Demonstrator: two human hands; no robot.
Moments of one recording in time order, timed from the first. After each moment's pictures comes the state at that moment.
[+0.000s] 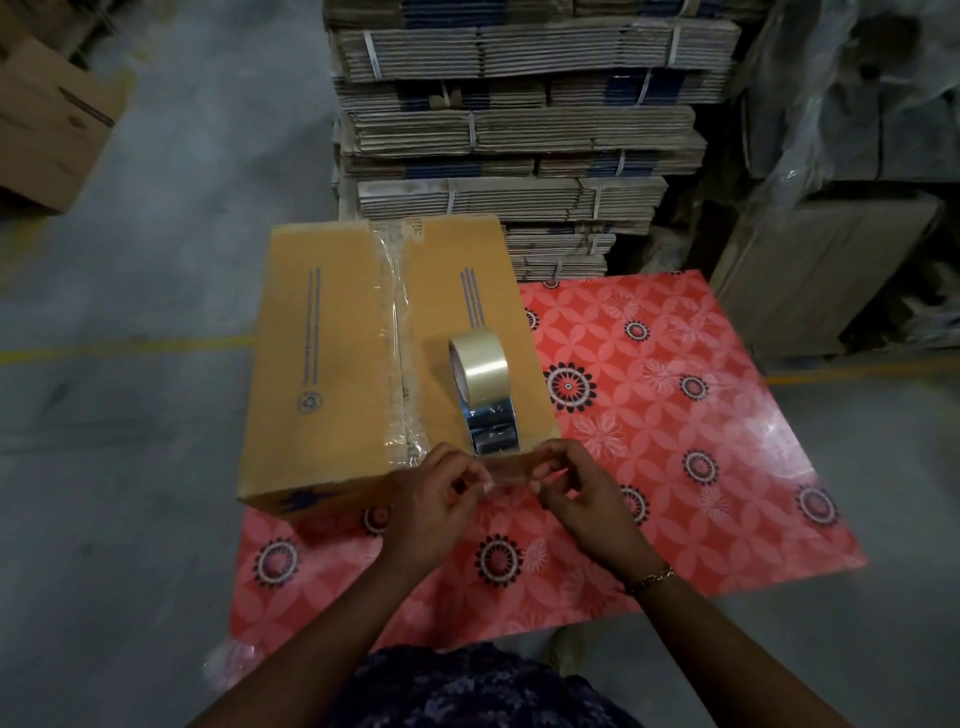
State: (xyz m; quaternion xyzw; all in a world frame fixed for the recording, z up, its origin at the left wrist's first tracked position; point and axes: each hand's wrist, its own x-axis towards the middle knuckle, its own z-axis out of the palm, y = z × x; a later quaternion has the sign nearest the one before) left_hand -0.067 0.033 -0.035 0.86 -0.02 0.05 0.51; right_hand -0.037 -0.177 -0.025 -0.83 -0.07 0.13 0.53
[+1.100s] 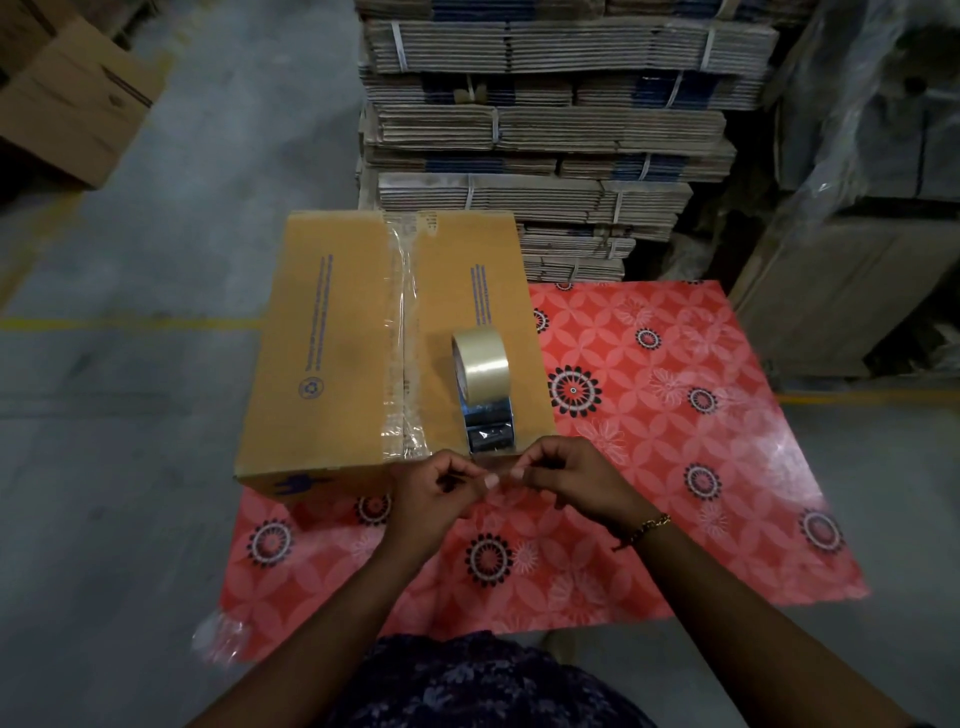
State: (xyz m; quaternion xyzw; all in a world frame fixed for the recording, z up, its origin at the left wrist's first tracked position) left_hand -0.066 0.014 -0.045 0.70 0.18 -0.04 0.69; right_hand 0.010 -0.178 -0.010 -0.80 -0.08 0.29 0.52
